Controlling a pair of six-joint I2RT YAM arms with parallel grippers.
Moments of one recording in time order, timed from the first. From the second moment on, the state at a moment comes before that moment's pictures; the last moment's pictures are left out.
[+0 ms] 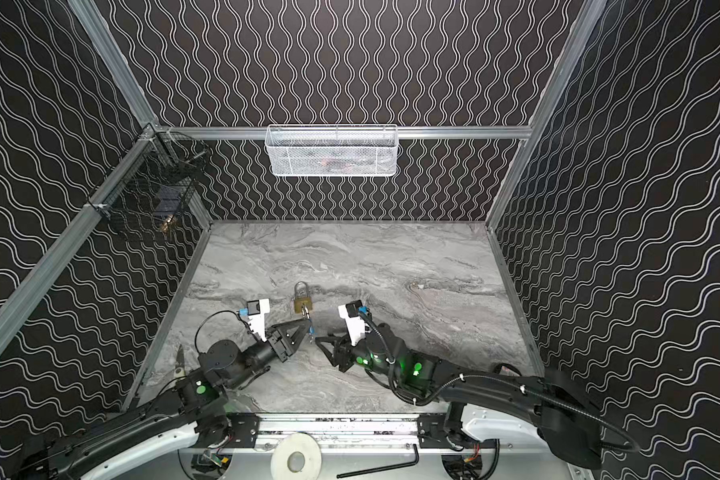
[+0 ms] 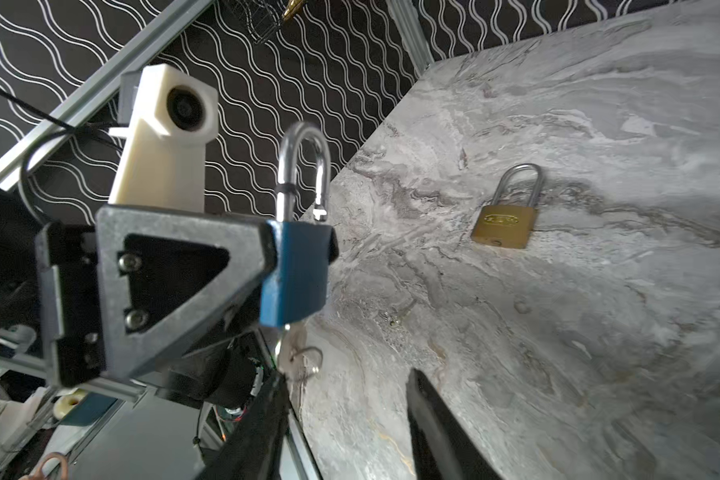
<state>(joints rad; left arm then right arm) -0.92 0.60 0.28 0.29 -0.10 -0.87 1.13 1.06 0.51 0.32 0.05 0.60</state>
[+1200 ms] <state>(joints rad) -0.87 0.72 0.46 -0.03 0.03 -0.56 0.92 1.30 0.74 0.36 -0.30 0.56</state>
